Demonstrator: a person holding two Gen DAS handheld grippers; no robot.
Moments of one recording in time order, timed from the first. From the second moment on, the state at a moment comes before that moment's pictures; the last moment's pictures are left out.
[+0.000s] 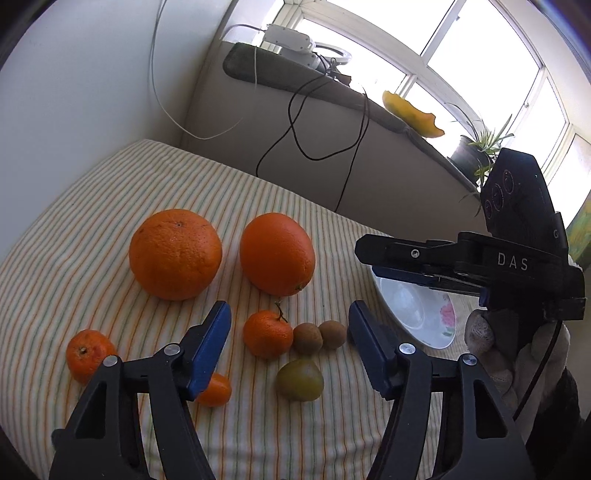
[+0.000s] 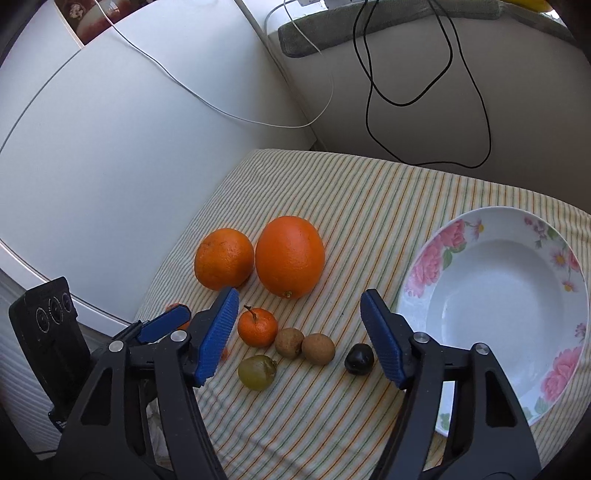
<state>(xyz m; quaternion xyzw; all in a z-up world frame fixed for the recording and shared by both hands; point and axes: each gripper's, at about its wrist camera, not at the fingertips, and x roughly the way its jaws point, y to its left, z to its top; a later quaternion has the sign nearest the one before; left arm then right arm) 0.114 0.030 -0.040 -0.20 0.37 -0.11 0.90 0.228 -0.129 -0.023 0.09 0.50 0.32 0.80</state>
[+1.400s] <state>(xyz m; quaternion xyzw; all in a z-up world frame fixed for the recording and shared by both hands) 0.181 0.027 -0.066 -0.15 0.40 -0.09 0.90 0.323 -0.036 -0.086 0.08 0.58 0.36 0.72</state>
